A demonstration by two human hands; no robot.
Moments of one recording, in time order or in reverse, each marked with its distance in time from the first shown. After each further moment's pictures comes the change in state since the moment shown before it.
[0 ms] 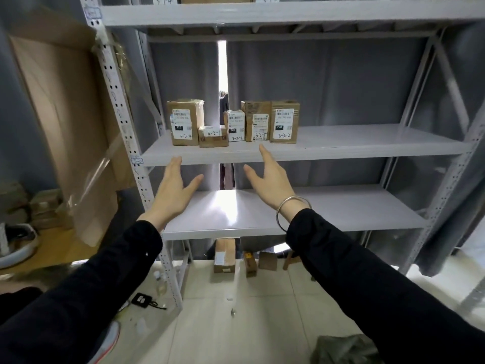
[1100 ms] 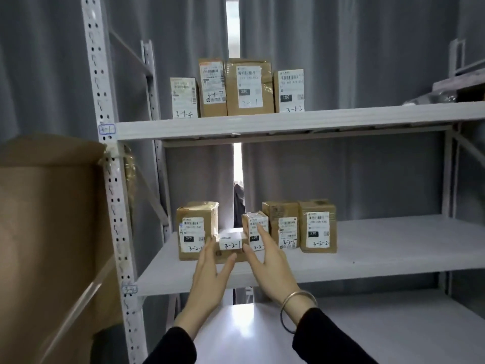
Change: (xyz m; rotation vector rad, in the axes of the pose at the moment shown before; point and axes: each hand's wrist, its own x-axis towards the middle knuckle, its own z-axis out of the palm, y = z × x) left_hand 0.224 -0.035 0.041 -0.299 0.077 0.108; right_hand 0.226 0.001 0.083 0.136 0.094 -0.125
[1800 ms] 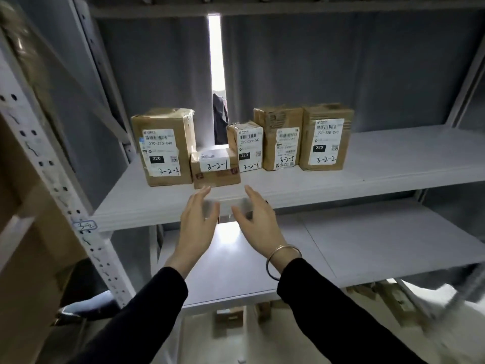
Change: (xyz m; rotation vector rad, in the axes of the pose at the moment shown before) left_hand 0.054 -0.133 0.058 0.099 -0.072 -0.020; right_hand 0.031 0.135 0.090 -0.160 -0.080 0.224
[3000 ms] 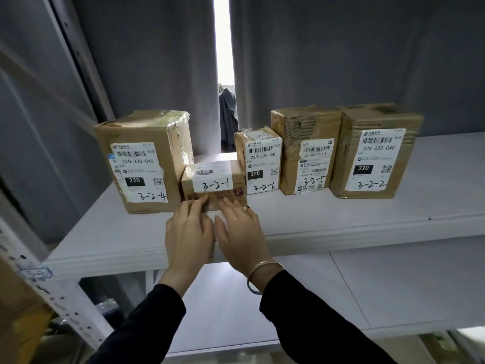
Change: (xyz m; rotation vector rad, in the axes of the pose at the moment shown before) left_hand 0.114 -0.070 0.056 0.457 0.194 0.032; right_hand 0.135 0.048 0.070 -0.276 0.073 -0.276
